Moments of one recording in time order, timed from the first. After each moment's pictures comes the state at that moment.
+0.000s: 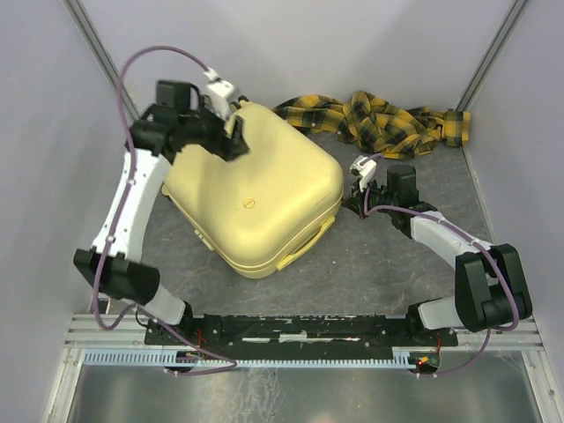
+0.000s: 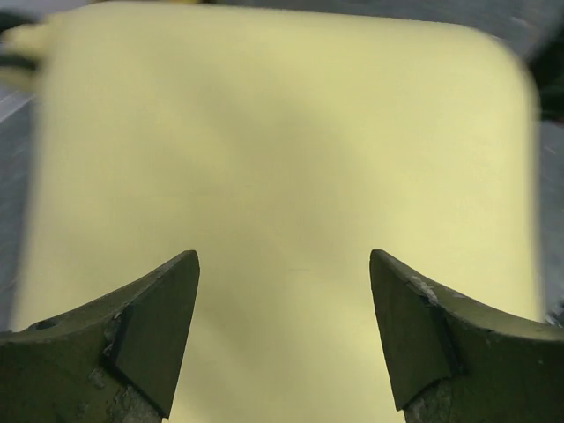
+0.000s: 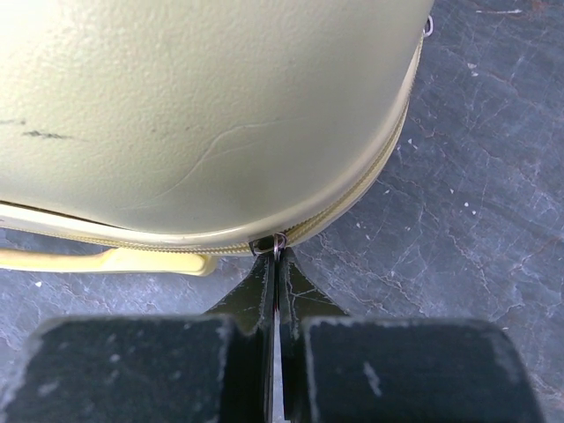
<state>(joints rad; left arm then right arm) -0.09 1.62 1.88 -0.90 0.47 0.28 0.24 1.39 0.73 0.09 -0.62 -0.27</state>
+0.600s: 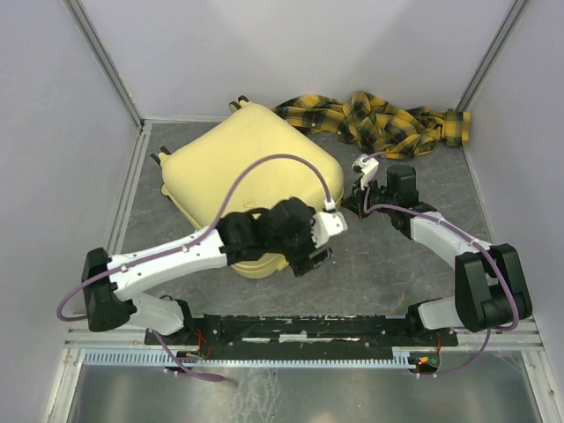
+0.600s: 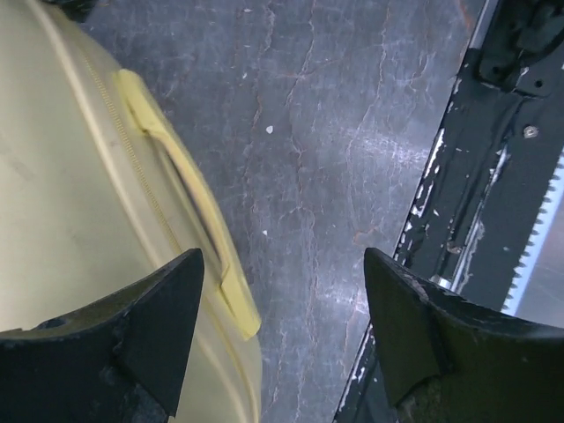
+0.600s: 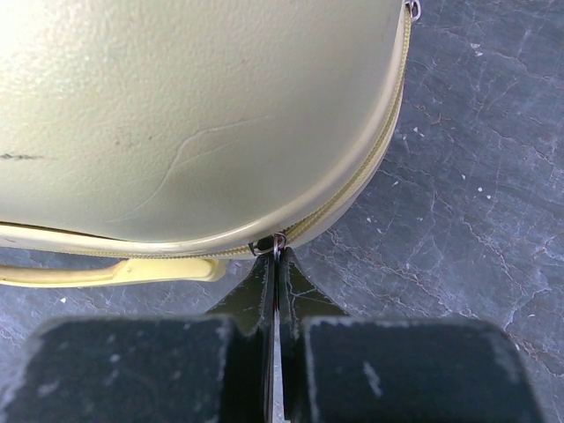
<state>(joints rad) -1.09 1.34 1.26 -0.65 0.09 0.11 0.24 1.39 0.72 0.11 -0.59 -0.15</state>
